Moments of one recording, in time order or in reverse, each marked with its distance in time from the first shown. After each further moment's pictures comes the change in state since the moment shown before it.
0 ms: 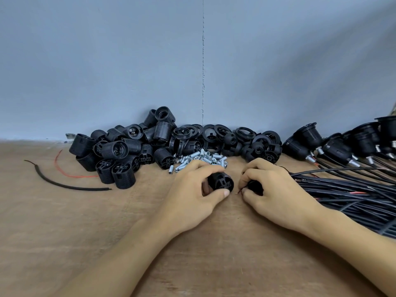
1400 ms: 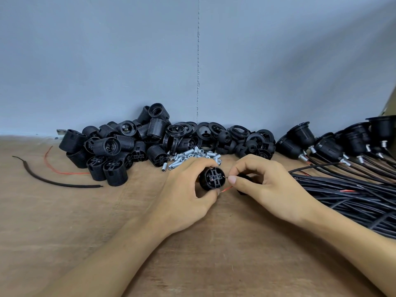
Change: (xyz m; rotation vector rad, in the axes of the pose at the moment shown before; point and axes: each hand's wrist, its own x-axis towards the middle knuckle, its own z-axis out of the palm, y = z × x) left_hand -0.003 0.003 -0.001 0.053 0.099 0.181; right_hand -0.001 -0.009 -0.011 0.496 0.029 -0.041
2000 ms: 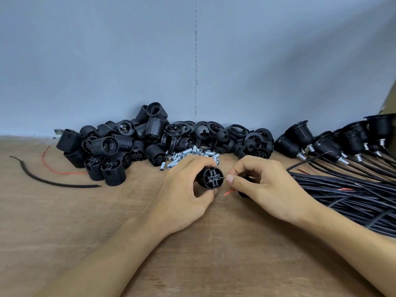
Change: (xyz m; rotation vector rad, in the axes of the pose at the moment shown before) left_hand 0.000 0.000 0.000 0.005 0.032 0.049; right_hand -0.001 0.000 0.001 -0.083 0.034 0.022
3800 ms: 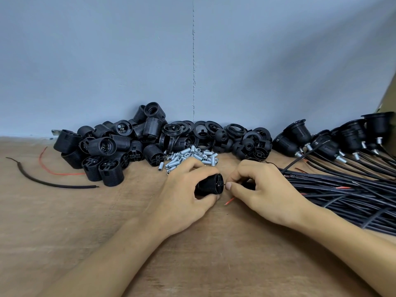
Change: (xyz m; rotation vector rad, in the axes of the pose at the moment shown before) left_hand -0.002 -0.008 0.007 0.079 -0.066 0.017; right_hand -0.001 0.005 0.004 -0.228 -0.013 -0.047
